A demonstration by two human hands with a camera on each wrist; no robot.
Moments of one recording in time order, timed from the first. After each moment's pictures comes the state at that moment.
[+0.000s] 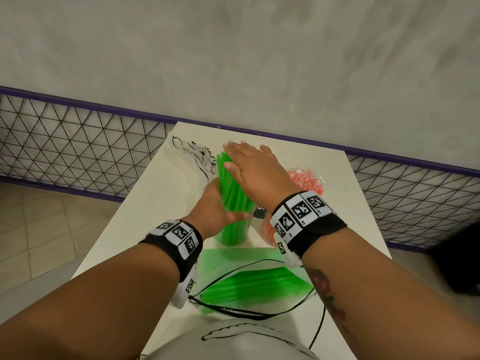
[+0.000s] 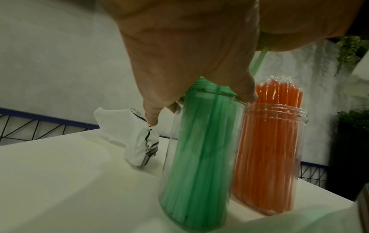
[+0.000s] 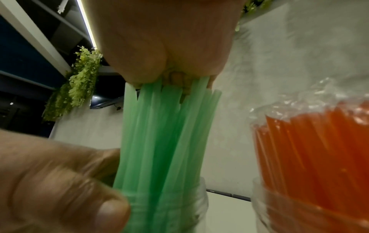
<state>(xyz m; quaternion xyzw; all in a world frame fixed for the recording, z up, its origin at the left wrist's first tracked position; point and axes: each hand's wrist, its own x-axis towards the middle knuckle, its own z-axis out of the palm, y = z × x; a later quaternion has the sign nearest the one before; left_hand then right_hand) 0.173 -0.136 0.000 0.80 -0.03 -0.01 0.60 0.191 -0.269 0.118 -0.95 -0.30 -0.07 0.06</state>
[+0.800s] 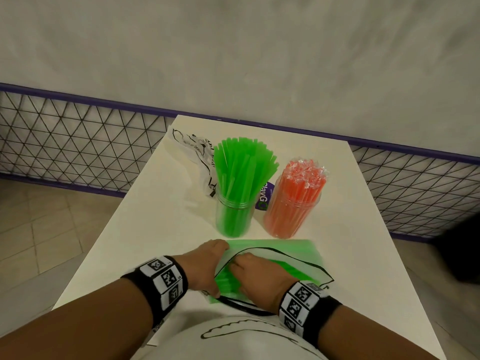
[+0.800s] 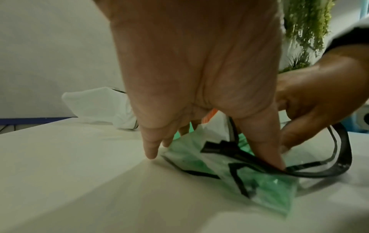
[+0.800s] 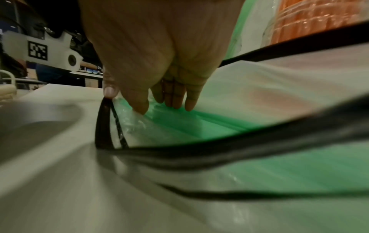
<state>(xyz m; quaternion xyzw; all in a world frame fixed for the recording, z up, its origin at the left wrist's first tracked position) 0.087 -0.117 -0.047 0.92 -0.14 -0.30 0.21 0.073 -0.309 -0.039 -0.90 -0.42 0.13 0.00</state>
